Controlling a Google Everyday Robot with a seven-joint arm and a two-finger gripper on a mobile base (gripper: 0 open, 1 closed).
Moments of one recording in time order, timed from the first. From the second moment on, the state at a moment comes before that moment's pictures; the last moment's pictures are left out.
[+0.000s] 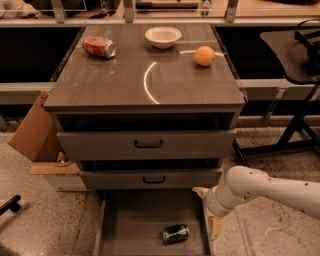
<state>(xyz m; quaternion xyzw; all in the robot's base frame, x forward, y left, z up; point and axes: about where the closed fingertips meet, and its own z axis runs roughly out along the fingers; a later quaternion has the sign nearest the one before) 0.460 -0.164 0.421 -0.76 0.62 0.13 0.17</state>
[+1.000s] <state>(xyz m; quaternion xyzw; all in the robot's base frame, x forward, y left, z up) 0.472 -0.124 0.344 -0.75 0.59 0.18 0.24</state>
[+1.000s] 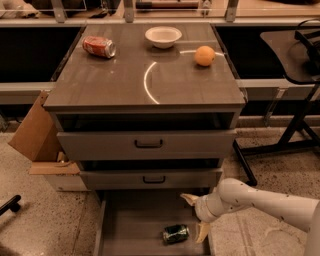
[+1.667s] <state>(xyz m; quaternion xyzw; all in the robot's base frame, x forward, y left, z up) 0.466 -0.112 0.325 -0.75 0.58 0.20 0.25</state>
